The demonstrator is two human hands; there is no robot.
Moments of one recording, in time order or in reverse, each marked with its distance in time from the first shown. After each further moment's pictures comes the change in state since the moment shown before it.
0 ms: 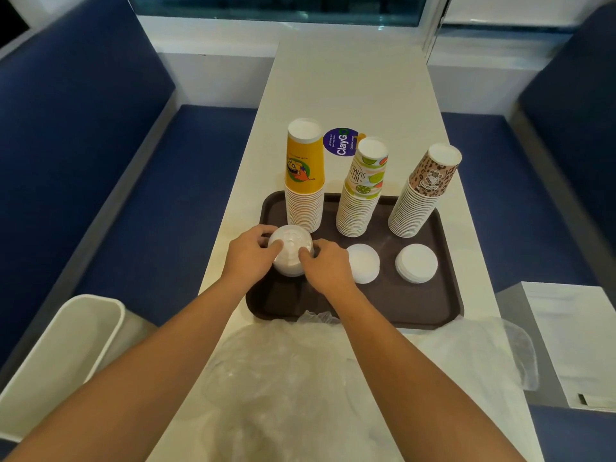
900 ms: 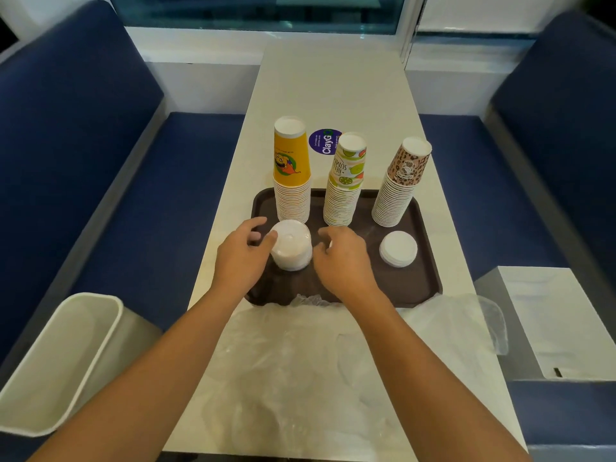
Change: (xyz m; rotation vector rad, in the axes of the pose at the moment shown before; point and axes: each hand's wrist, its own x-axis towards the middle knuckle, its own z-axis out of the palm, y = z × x) left_hand -0.060 0.020 -0.016 -0.095 0.098 0.026; right_hand -0.076 -0.014 -0.063 -0.088 0.091 -0.101
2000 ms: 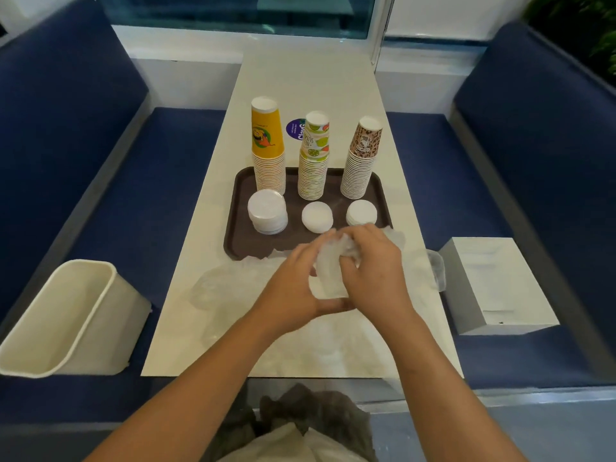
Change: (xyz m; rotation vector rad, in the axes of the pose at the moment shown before) left_hand -0.186 0.037 0.036 -0.086 -0.450 0.447; right_hand -0.153 0.060 -0.061 0.038 0.358 -0.371
